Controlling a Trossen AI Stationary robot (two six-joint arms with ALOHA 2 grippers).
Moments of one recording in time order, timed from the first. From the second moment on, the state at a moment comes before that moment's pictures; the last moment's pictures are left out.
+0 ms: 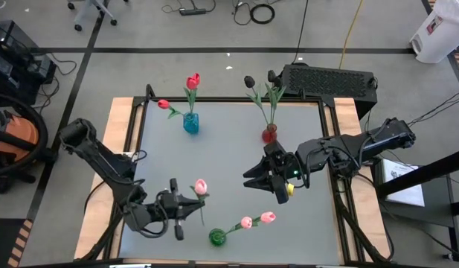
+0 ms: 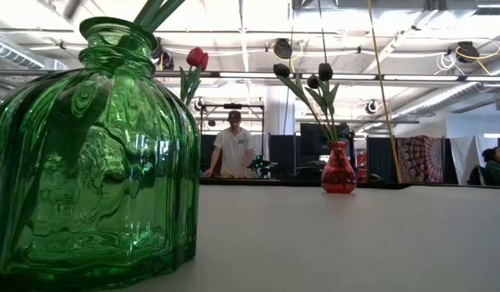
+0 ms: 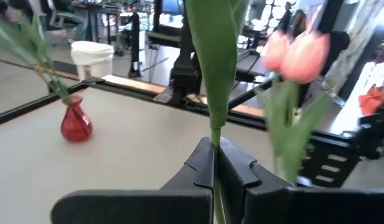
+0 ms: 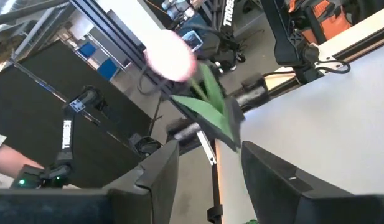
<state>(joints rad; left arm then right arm) -0.82 1.41 0.83 0.41 -1.00 -0.33 0.34 1.34 1.39 -0.24 0.10 0.75</state>
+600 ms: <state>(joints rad) -0.78 1.58 0.82 0.73 -0.94 -0.28 0.34 1.35 1.39 -0.24 0.10 0.75</state>
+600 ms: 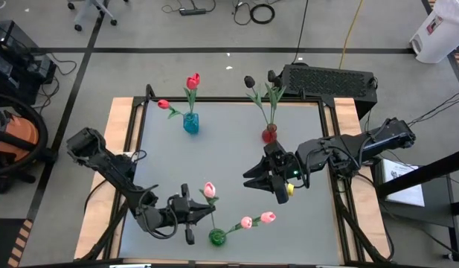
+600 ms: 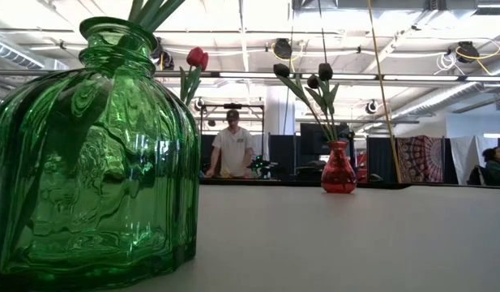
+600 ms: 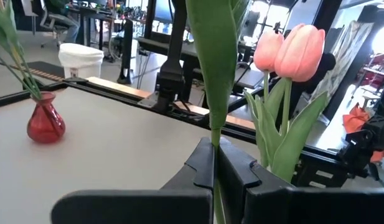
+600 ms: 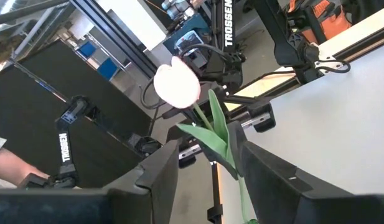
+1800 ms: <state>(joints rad) -0.77 1.58 0.82 0.70 -0.89 -0.34 0.34 1.35 1.39 -0.24 0.10 0.75</state>
